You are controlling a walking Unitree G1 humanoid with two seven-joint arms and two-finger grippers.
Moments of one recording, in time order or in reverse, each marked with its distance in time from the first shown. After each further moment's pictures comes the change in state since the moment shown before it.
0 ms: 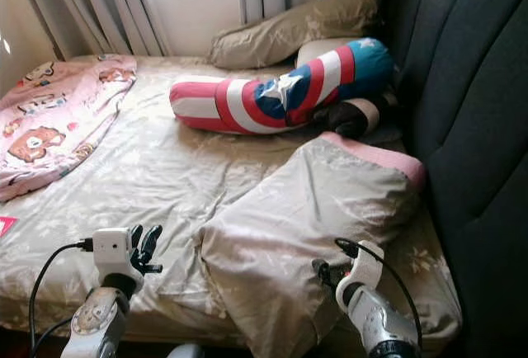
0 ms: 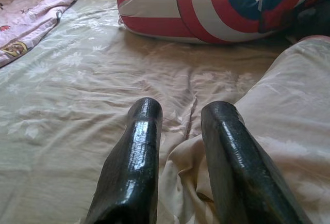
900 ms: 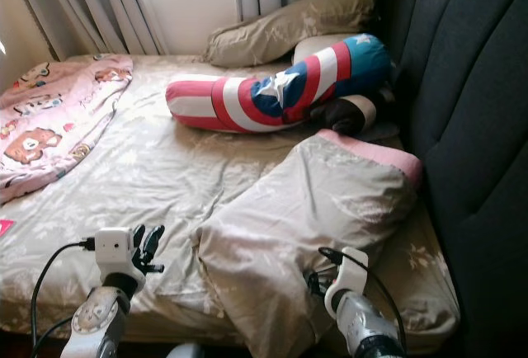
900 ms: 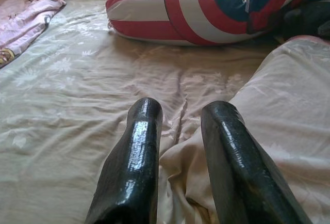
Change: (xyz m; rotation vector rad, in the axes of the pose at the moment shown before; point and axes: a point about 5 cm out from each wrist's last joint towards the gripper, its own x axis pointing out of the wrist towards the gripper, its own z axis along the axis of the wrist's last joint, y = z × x) left arm 0.000 -0.002 0.006 0.004 -0.011 -0.022; right arm 0.017 0.013 -0.017 -0.134 0.014 -0.004
